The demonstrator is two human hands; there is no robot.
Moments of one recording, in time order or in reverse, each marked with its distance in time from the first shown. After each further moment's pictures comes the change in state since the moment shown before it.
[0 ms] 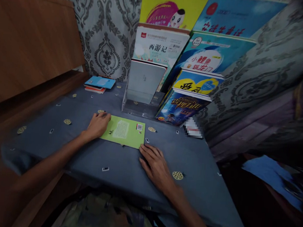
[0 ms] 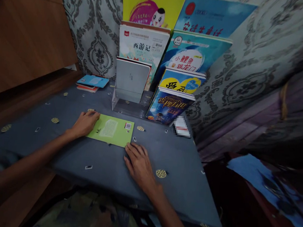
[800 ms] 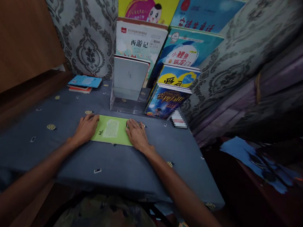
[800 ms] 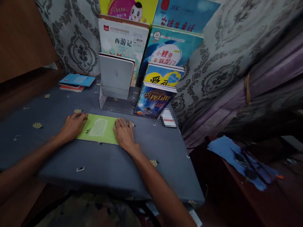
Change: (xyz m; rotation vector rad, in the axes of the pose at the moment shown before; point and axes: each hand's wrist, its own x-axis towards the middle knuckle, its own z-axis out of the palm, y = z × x) left_hand -0.006 -0.002 0.012 -0.116 0.033 -0.041; right_hand 0.095 0.030 0.030 -0.026 -0.051 0.244
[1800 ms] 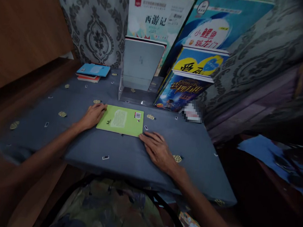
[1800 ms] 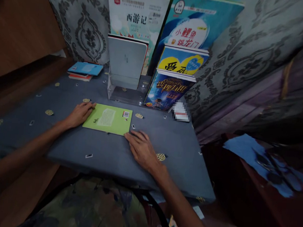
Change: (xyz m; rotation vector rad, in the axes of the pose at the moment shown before) left_hand 0.003 -0.025 0.001 -0.214 -0.055 0.081; right_hand -0.100 0.014 -0.024 0.069 0.062 -0.343
